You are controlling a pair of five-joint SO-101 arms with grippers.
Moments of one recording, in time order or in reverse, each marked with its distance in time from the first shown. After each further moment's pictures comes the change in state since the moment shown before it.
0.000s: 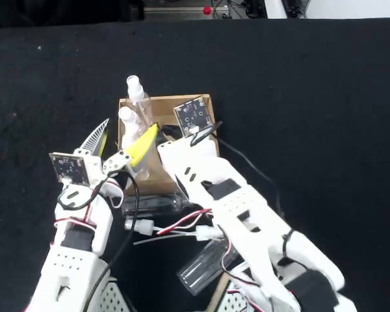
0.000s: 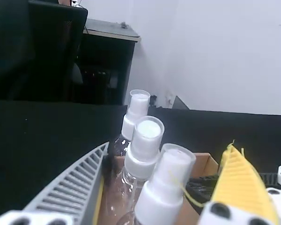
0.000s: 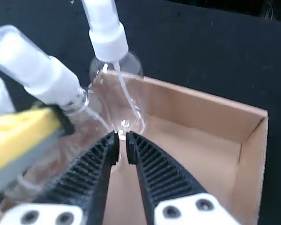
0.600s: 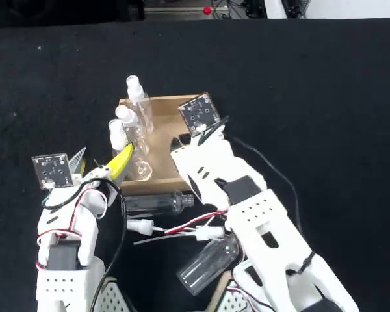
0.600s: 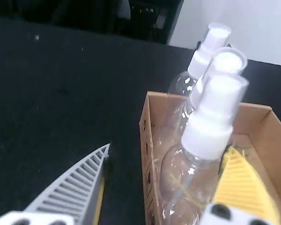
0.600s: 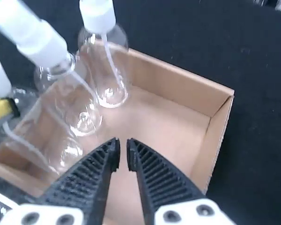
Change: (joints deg) left arm -10.4 -24.7 -1.9 44.7 0.3; right arm 3.2 -12.7 -5.8 29.8 7.3
